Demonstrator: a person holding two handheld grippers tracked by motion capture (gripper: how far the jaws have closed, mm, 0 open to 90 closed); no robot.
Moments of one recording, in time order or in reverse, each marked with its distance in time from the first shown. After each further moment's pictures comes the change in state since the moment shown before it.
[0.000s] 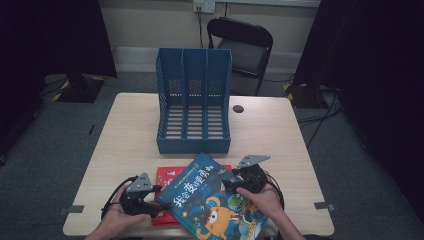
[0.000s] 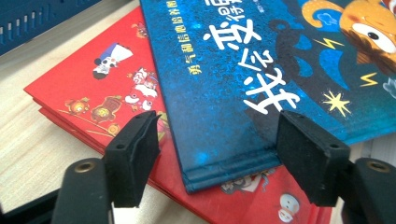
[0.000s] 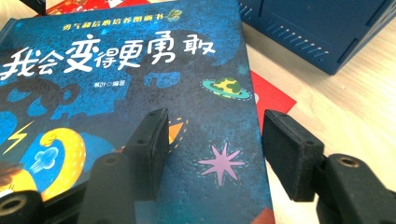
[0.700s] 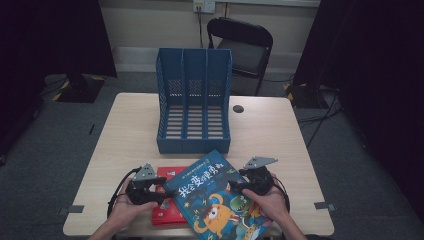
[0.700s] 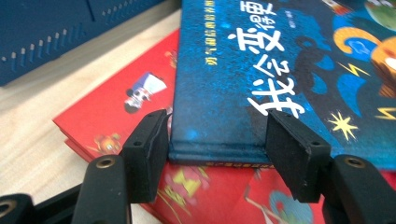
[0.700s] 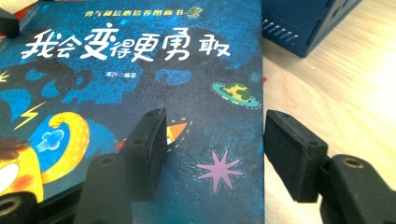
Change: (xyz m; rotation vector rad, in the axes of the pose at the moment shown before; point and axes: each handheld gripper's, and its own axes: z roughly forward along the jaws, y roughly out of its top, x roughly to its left) left arm 0.016 0.016 0.018 -0.043 0.060 -0.072; right arm -0.005 -0.012 -0.012 -0.008 -0.057 0.037
